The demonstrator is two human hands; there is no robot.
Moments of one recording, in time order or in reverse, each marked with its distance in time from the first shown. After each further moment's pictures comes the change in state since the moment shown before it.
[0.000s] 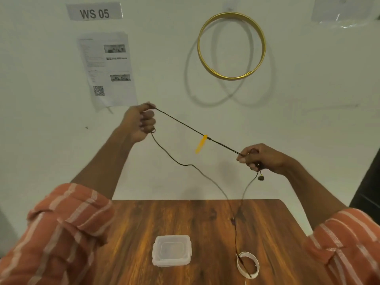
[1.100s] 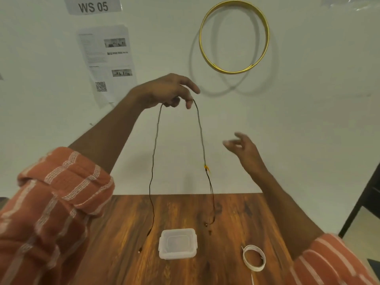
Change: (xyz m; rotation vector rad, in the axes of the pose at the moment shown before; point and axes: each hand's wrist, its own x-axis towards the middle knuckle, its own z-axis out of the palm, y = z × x) left_hand -0.008 0.053 0.088 1.133 -0.310 0.126; right_hand 0.003 -0.016 0.091 0.183 0.485 -0.089
